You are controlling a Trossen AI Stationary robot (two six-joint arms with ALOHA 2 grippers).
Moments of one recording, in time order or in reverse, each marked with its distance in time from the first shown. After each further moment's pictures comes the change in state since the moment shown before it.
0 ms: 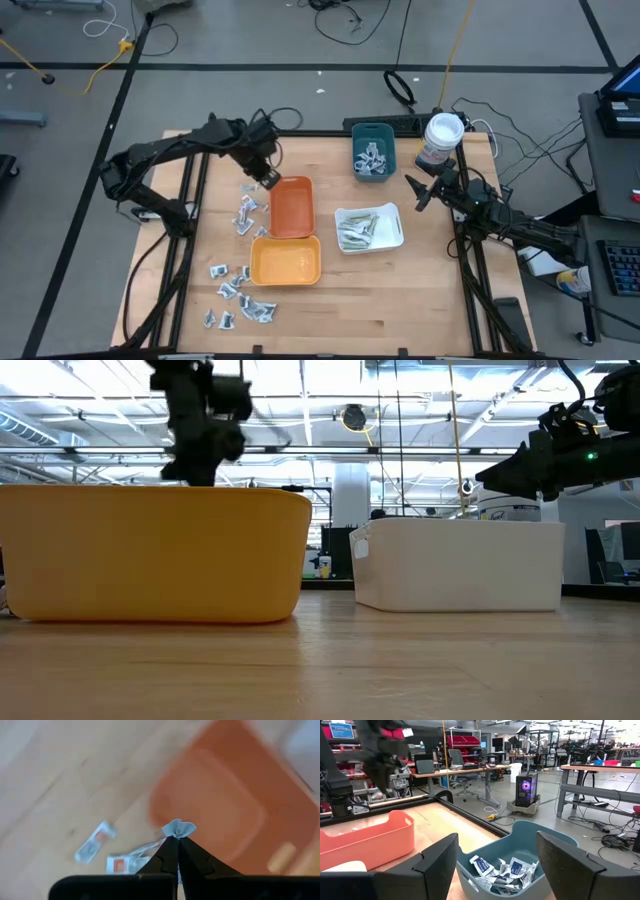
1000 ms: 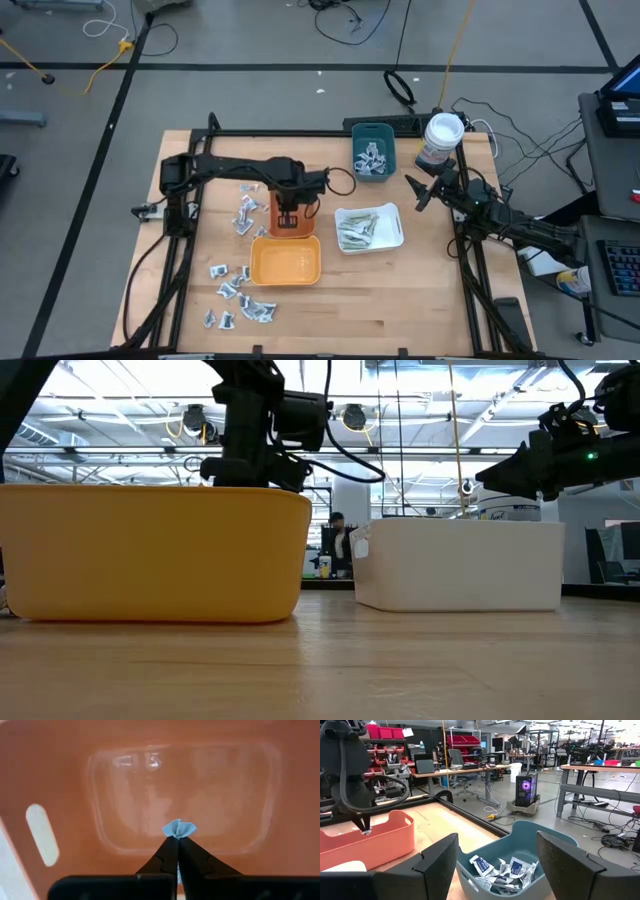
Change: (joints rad) left arm -0.355 0.448 0.257 -0.093 -0.199 0.409; right arm 0.000 0.000 0.000 0.000 0.000 0.000
